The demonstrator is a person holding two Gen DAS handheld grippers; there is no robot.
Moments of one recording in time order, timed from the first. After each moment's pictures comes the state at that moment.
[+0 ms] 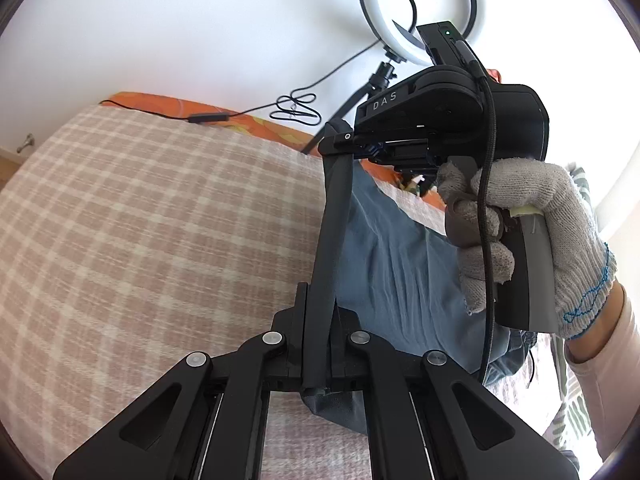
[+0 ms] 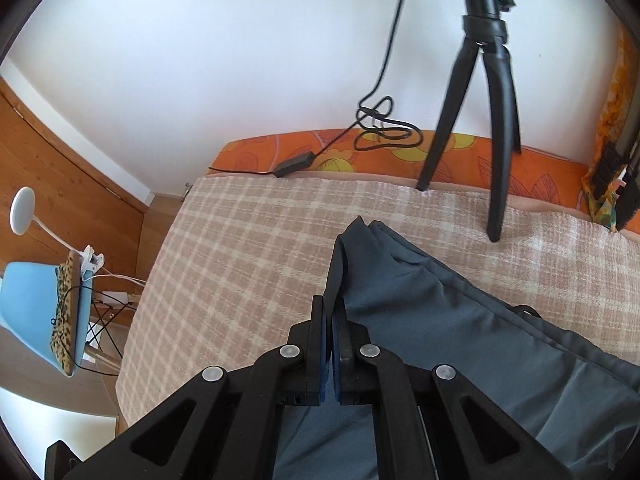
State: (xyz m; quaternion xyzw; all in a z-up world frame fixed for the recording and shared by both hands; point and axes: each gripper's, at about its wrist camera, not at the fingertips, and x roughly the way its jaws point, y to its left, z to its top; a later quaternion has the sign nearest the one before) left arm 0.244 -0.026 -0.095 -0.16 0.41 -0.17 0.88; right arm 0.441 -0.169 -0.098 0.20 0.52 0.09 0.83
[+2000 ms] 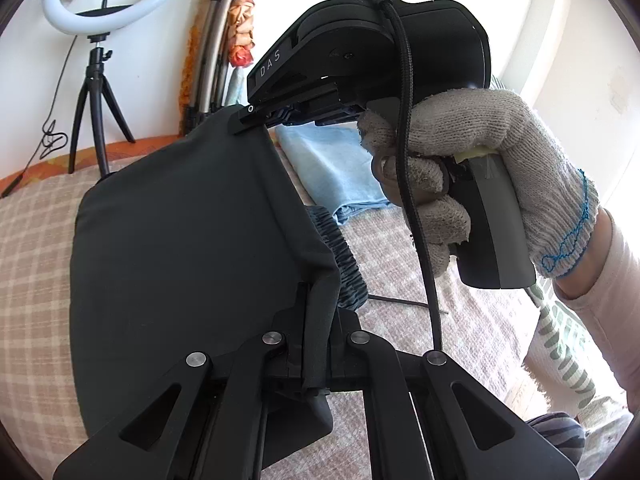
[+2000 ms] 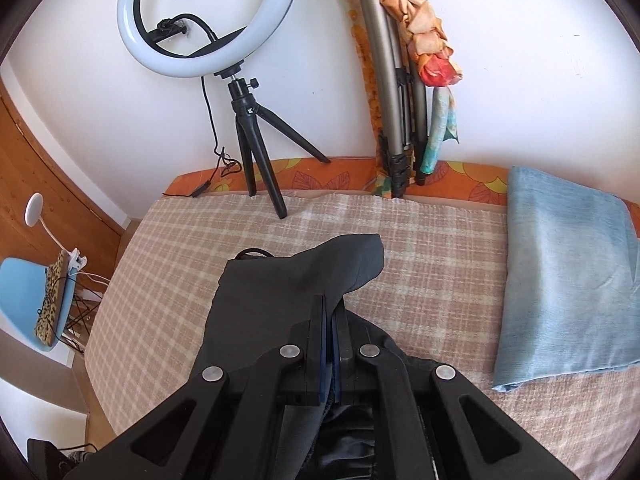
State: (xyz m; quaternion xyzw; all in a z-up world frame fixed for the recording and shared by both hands) left arm 0.180 -0.288 -0.082 0.00 0.40 -0.36 0.84; right arm 0.277 -0.391 -0.067 0.19 0.47 0.02 0.86
